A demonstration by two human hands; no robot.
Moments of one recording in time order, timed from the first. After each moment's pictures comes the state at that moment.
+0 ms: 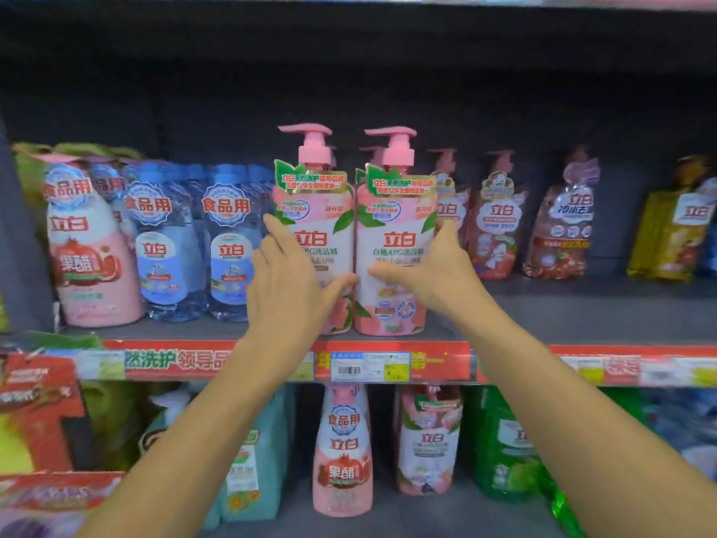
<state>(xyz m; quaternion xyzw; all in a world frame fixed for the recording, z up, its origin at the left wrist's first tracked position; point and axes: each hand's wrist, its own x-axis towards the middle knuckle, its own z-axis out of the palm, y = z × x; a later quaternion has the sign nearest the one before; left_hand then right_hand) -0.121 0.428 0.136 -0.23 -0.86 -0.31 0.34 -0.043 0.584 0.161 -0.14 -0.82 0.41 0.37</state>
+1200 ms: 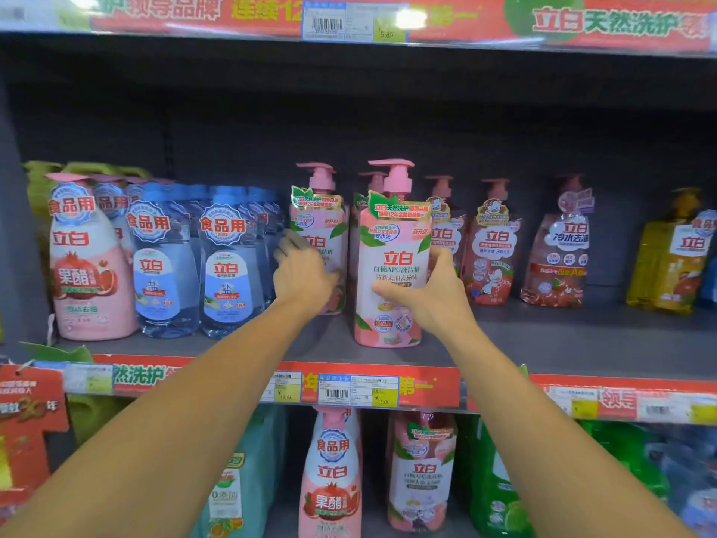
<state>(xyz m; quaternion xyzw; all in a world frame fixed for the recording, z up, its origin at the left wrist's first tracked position) -0.206 0.494 0.153 -0.18 -0.89 -0.31 0.29 -0.053 0.614 0.149 -0.13 -0.79 0.47 0.38</state>
